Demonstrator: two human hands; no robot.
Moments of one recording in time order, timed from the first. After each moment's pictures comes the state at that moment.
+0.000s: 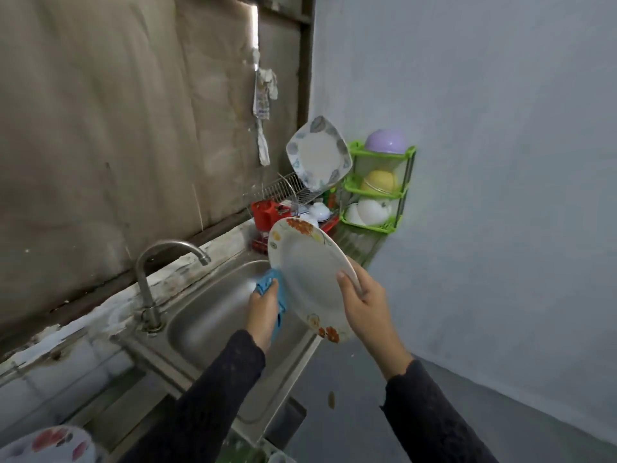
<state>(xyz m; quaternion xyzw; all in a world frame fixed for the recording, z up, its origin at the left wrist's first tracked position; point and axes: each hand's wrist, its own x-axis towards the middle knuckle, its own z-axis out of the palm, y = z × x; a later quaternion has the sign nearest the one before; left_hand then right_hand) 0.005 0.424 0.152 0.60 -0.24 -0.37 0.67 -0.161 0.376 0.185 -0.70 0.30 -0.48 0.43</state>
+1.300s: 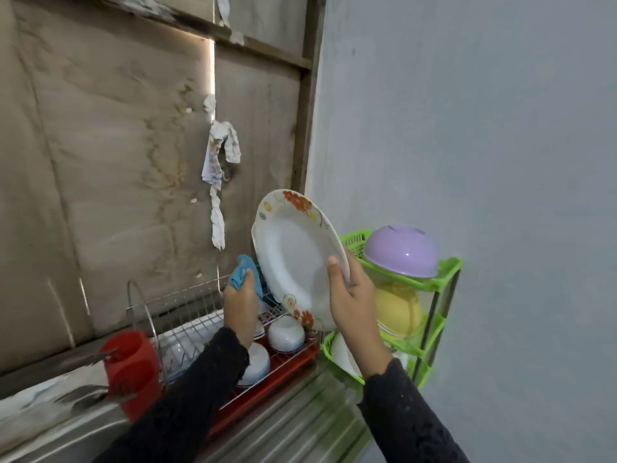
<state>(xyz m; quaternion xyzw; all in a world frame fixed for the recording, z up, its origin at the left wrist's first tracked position) 0.085 -0.109 0.241 0.55 -0.18 -0.15 0.80 -0.061 -0.186 0.278 -0.69 0.13 -0.53 0.47</state>
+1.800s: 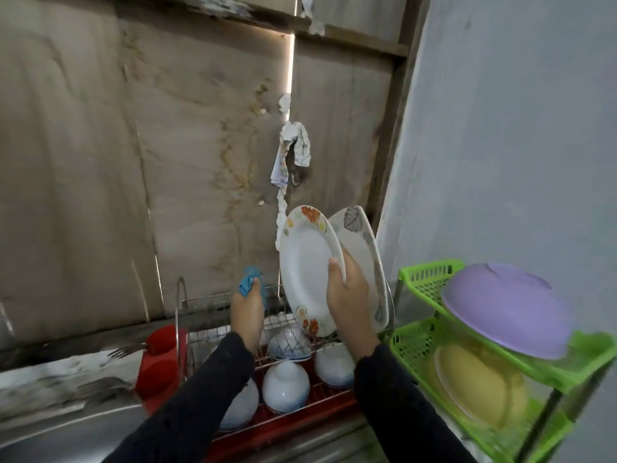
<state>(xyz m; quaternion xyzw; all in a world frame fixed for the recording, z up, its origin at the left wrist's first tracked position) 0.151 -0.128 0.232 0.58 -0.01 -0.04 0.81 0.079 -0.255 0.262 -0.74 0.09 -0.42 0.51</state>
